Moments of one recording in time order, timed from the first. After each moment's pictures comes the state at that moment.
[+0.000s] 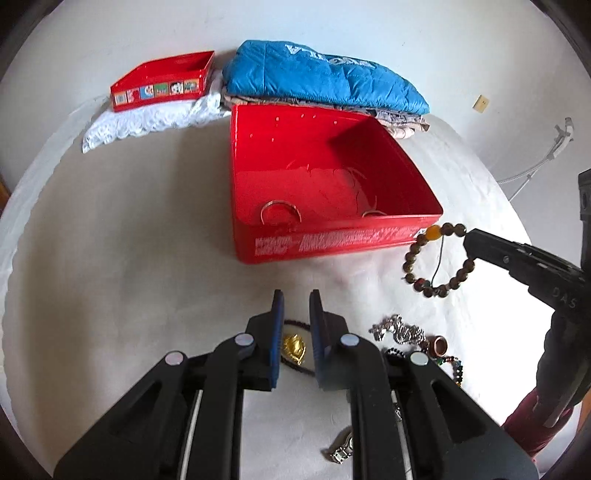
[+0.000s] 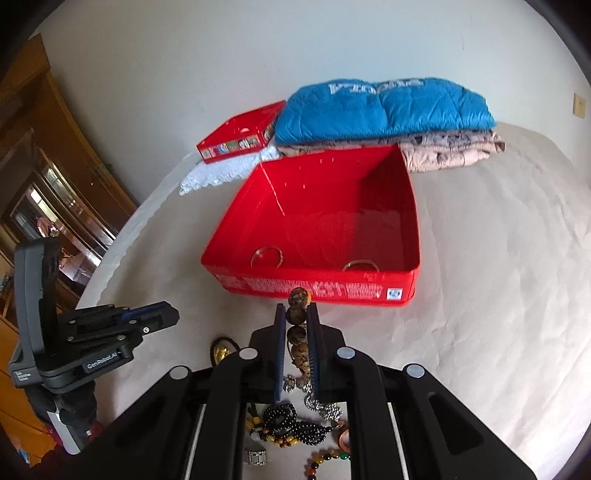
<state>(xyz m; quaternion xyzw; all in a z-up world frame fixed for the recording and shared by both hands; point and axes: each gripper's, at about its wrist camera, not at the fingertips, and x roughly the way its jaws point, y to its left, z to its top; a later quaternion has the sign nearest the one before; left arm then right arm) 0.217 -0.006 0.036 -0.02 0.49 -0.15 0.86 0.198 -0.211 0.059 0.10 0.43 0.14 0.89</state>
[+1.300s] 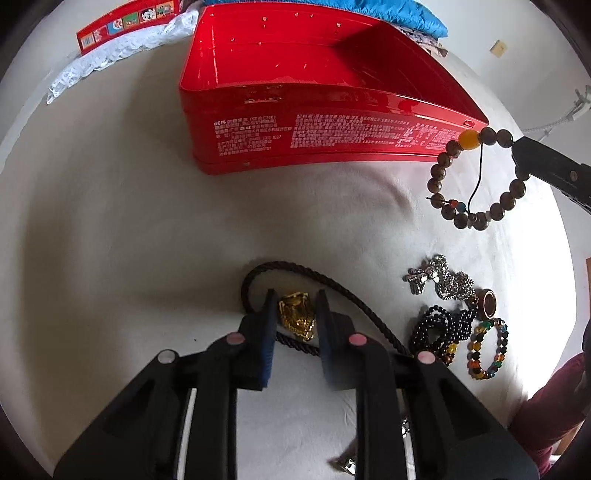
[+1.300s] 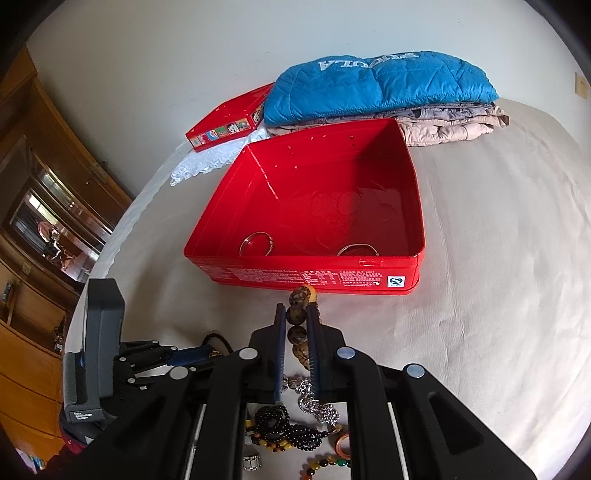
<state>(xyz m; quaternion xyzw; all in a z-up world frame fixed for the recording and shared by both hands) 0.246 -0.037 -0.055 0.01 0.59 -0.15 0.79 0.212 -0.217 0.026 0.12 0.46 0.14 0.87</state>
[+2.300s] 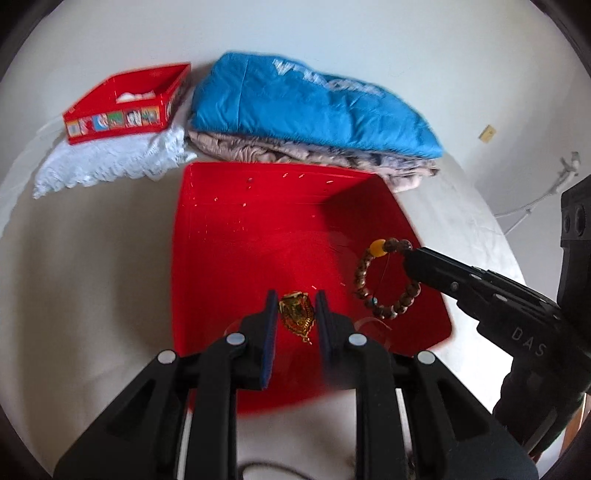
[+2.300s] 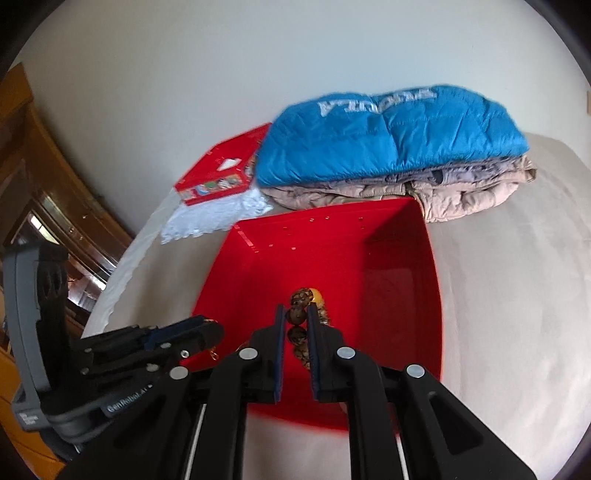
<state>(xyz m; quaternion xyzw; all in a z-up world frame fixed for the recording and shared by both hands) 0.354 -0.052 0.027 -0.06 0.48 -0.16 0.86 0.333 -0.212 0.043 0.14 0.42 0.14 0.89</state>
